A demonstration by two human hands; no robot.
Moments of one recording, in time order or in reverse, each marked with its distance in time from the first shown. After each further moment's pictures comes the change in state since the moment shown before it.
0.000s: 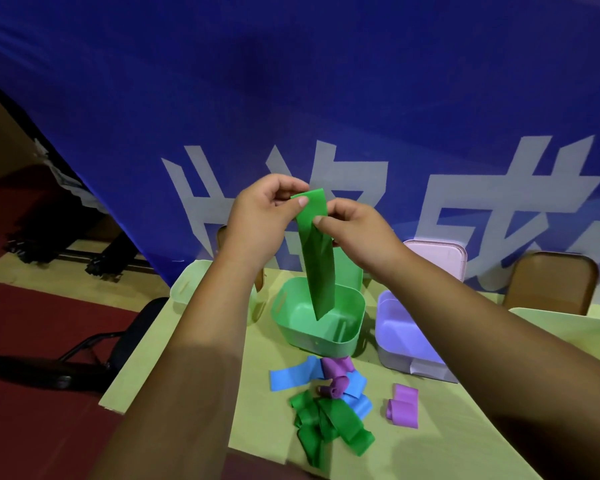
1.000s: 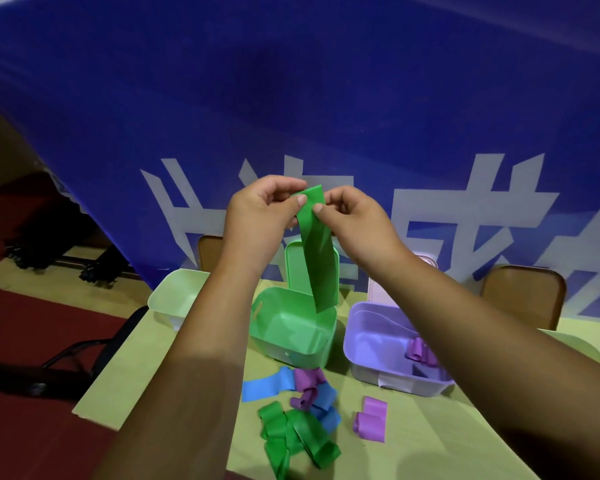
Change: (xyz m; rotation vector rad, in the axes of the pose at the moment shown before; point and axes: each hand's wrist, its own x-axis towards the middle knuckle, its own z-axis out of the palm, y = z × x) left_hand -0.005 0.048 0.071 -0.115 0.080 -0.044; right_hand -0.007 -0.006 -0.073 0.014 0.150 -0.055
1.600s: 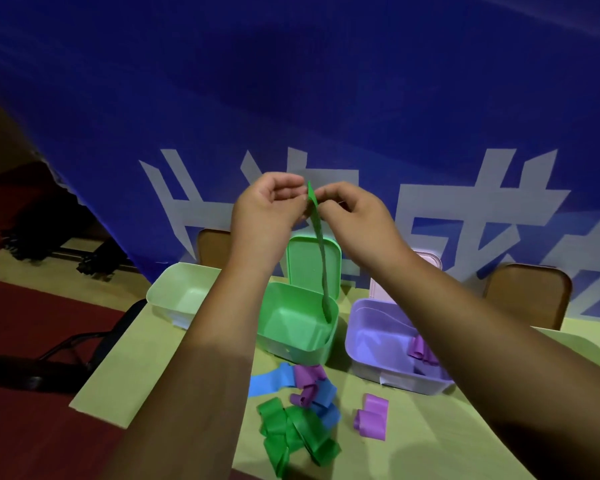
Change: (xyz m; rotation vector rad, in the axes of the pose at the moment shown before) left_hand -0.002 -0.010 0.006 -0.114 0.059 -0.068; right_hand -0.007 -0.008 0.008 -0.077 -0.002 -0.050
